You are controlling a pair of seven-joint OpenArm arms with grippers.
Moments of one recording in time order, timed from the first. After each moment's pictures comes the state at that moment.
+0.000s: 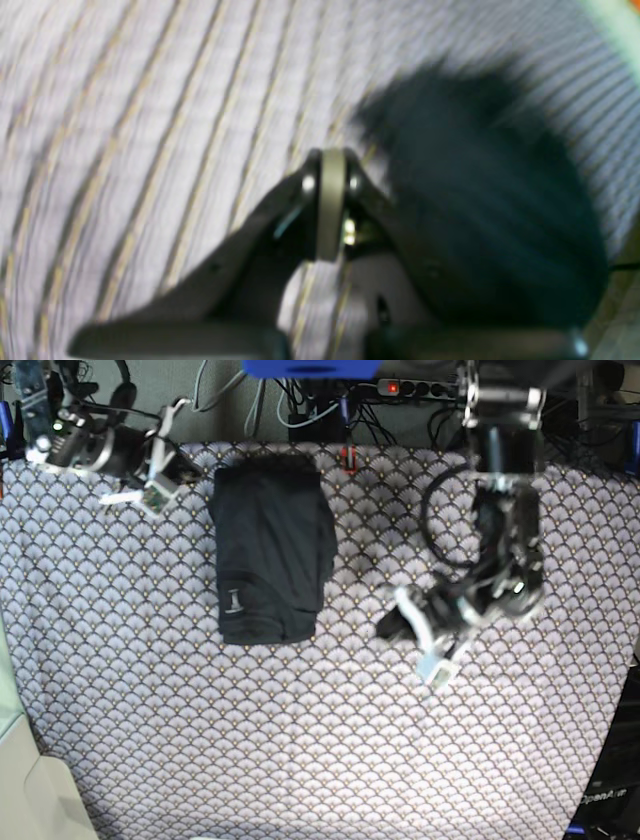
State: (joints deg) left arm -9.0 -6.2 -6.0 82.2 -28.2 -39.0 52.8; right arm -30.1 30.2 2.5 113.1 25.5 39.6 -43.4
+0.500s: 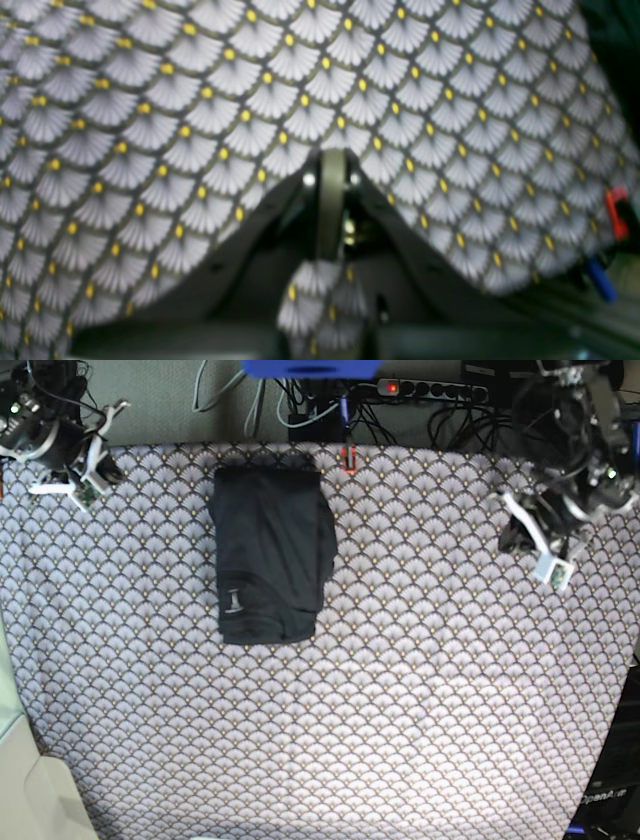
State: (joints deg) left arm 16.9 -16.9 -24.2 100.9 -29.3 -39.4 53.1; right arm -39.6 29.5 19.2 113.2 15.9 39.6 -38.9
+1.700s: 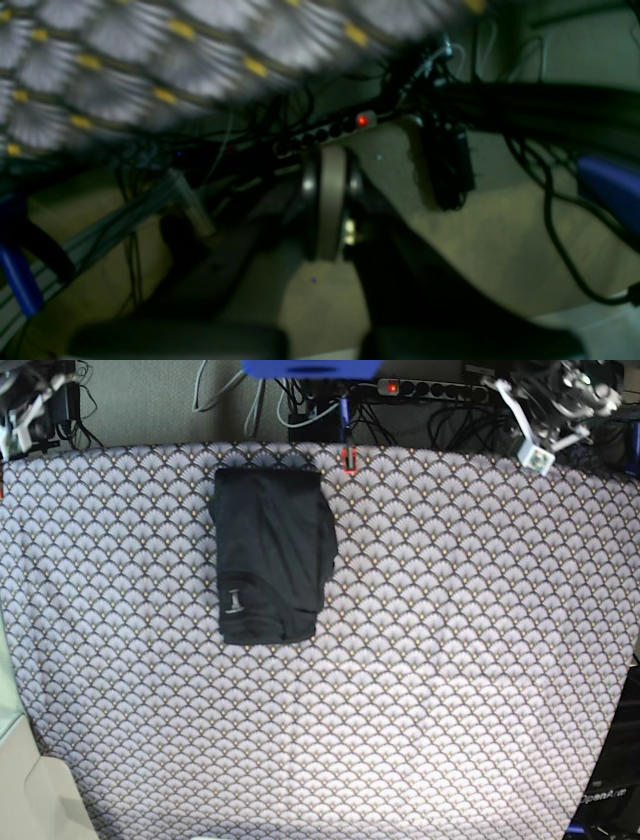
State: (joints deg) left arm 39.2 -11.3 -26.3 105.6 -10.3 -39.6 45.6; right arm -46.8 17.3 41.9 95.4 7.7 39.9 -21.4
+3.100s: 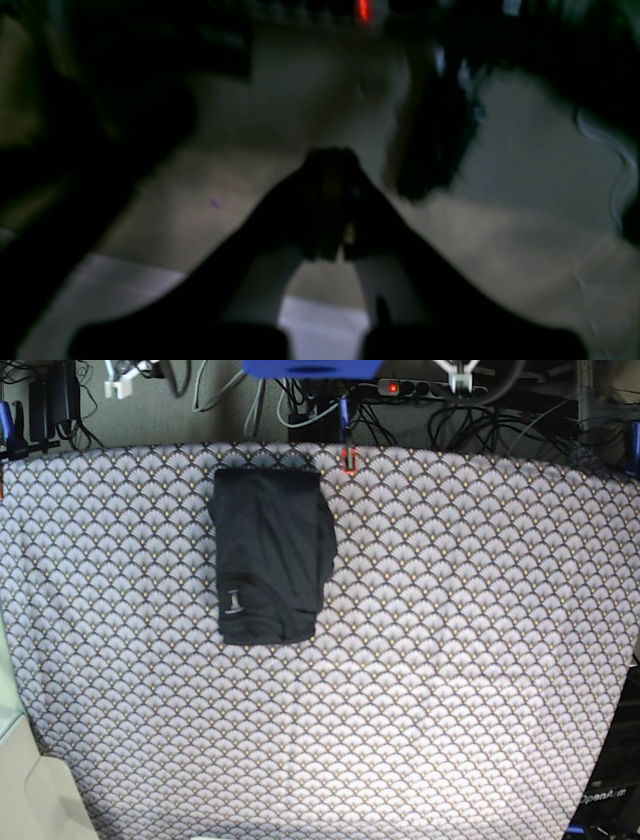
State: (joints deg) left arm 4.7 -6.8 -33.9 1.2 25.9 0.6 -12.6; right arm -12.7 14.6 38.8 9.3 -25.4 39.4 20.0
